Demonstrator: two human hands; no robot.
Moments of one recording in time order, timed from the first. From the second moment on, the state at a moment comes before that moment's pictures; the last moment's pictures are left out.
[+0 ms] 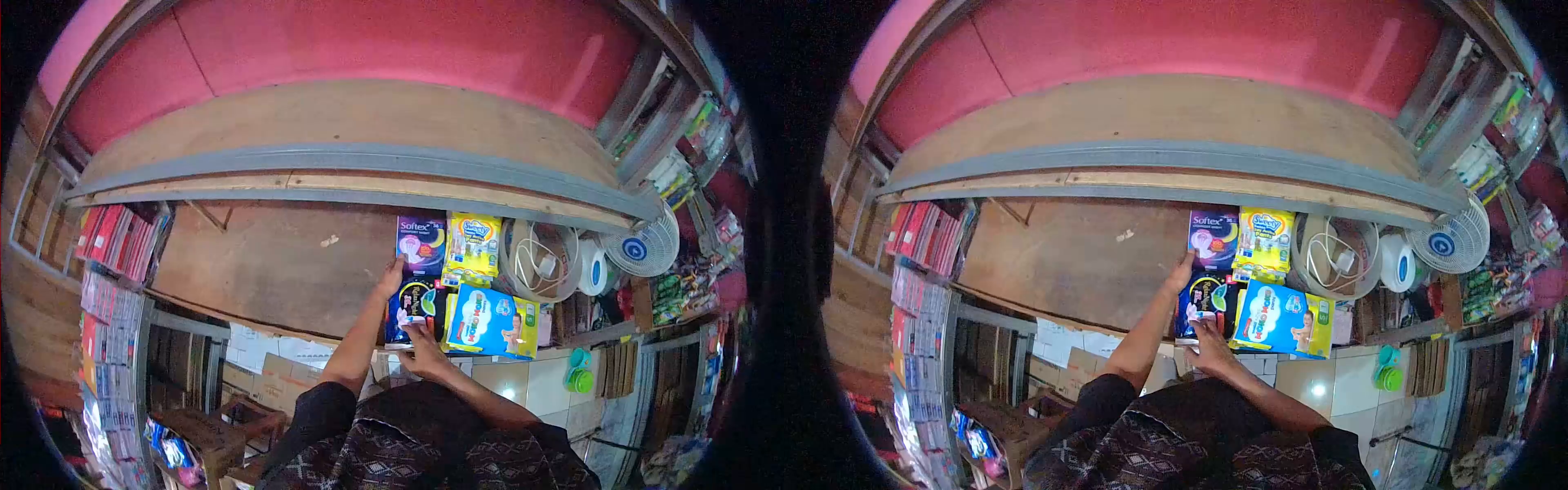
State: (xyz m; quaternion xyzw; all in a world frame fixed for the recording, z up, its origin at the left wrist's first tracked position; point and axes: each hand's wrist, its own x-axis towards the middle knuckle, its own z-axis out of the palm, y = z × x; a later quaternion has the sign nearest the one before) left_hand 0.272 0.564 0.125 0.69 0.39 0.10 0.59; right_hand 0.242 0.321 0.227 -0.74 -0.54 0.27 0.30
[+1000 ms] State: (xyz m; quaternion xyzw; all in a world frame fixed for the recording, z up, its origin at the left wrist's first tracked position) left_hand -0.138 0.166 0.056 0.43 0.77 0.27 0.39; right_hand 0.081 0.285 0.167 -0.40 -0.83 0.35 -0.15
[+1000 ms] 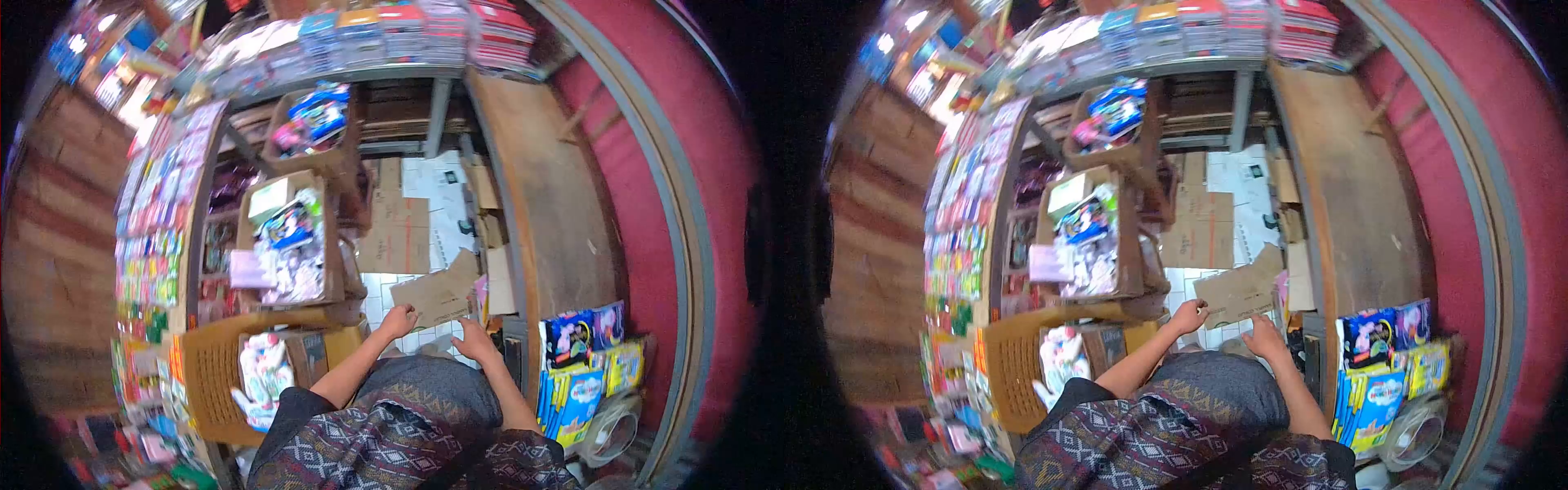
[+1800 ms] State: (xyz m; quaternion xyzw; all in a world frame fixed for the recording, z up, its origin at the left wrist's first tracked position) left_hand -0.339 0.094 0.134 0.09 0.76 0.64 0.11; right_hand -0.073 0.254 0.152 -0.18 -0.92 0.31 -0.18
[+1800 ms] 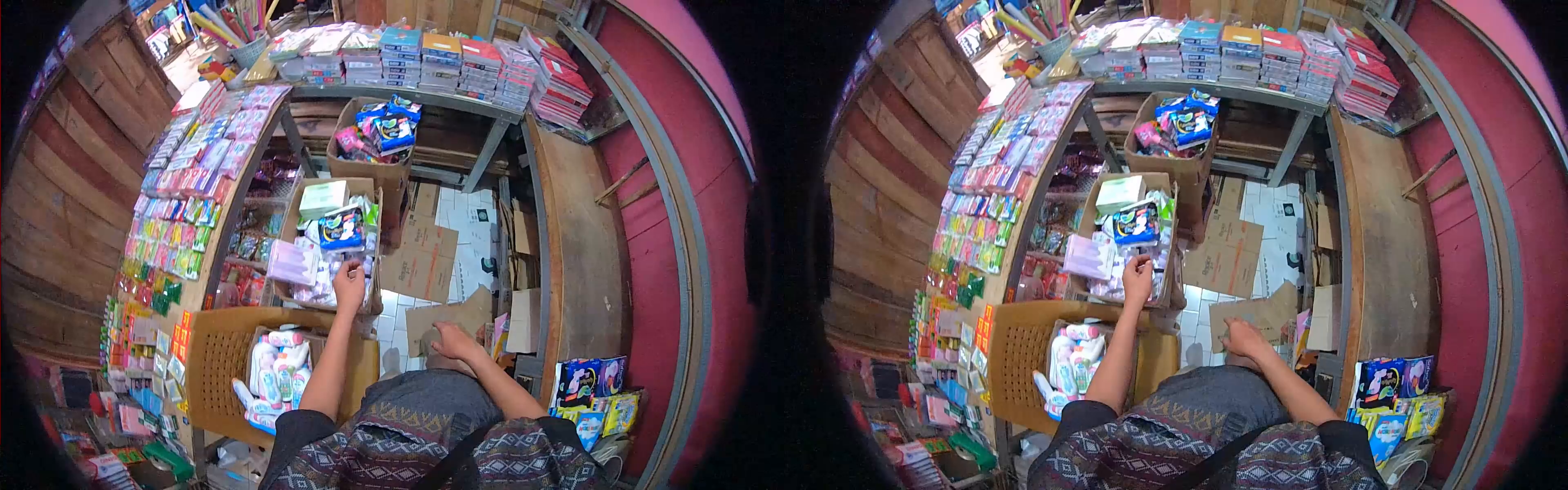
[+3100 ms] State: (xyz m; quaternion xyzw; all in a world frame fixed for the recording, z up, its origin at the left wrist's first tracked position) left_hand -0.669 0.416 0.118 0.10 0.84 0.51 0.13; right_hand -0.246 0.560 0.172 -0.35 -0.86 0.33 -0.19
